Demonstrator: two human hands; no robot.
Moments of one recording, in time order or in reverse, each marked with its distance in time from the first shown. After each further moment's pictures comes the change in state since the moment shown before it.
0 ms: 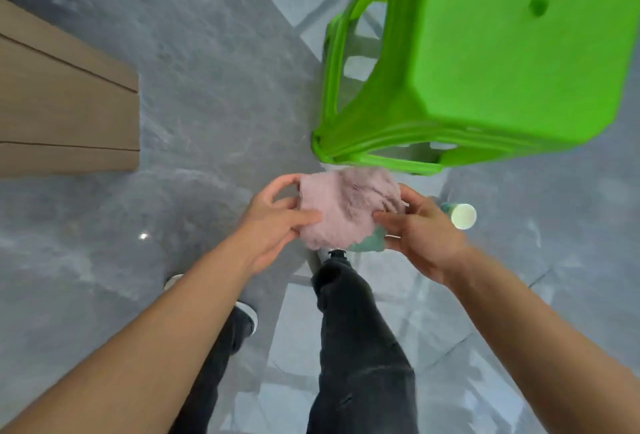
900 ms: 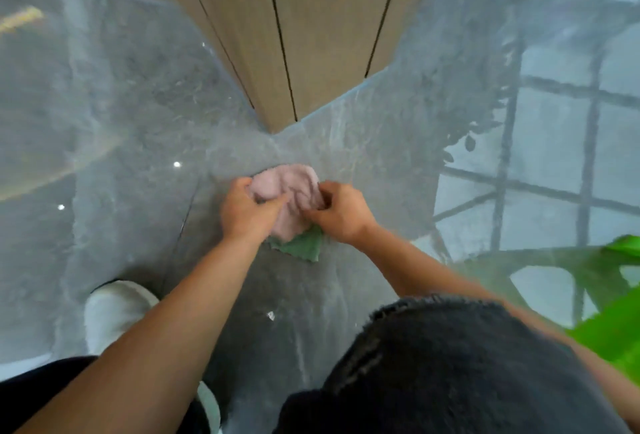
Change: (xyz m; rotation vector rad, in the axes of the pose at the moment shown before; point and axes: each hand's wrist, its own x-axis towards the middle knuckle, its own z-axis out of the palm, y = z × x) left_hand 0.242 -0.118 -0.315 -0.198 1.249 0.199; right_hand 0.409 0.129 0.304 -1.451 -0.595 -0.566
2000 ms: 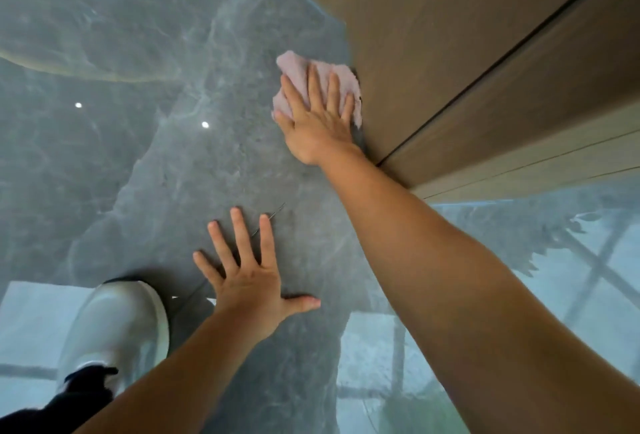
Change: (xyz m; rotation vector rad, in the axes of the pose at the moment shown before) left_hand 0.031 -0.080 -0.035 0.578 -0.156 -0.031; right_hand 0.218 -0.182 0.121 -0.924 -0.109 -0.515
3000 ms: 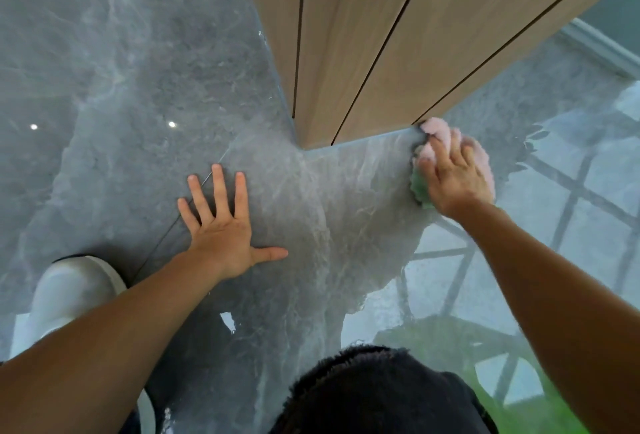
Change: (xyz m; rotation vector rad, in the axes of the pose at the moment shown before) left_hand -0.008 0.037 -0.013 0.220 -0.141 0.179; right_hand -0.251 0.252 0.001 0.050 0.066 0.512
